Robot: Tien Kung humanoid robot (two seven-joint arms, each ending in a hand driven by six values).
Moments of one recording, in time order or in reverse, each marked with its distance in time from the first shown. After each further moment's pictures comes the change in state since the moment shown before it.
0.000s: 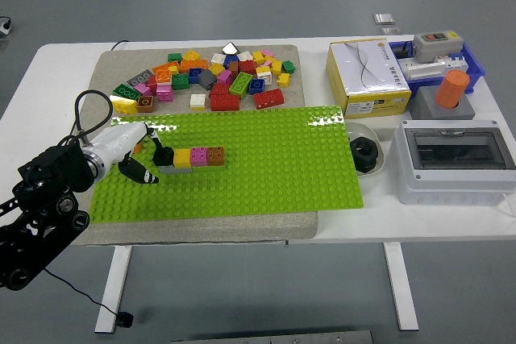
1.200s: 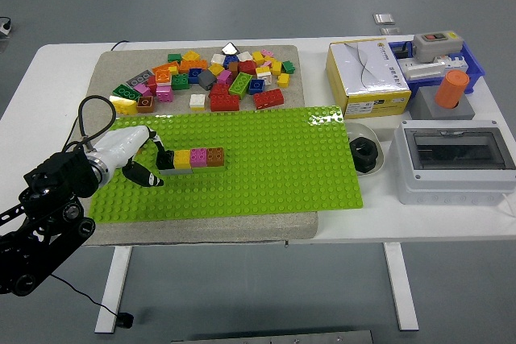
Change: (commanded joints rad) left arm 0.021 -0.014 0.017 -0.004 0.031 0.031 0.008; right arm -0.005 0.004 0.011 0.000 -0.012 0.002 -0.003
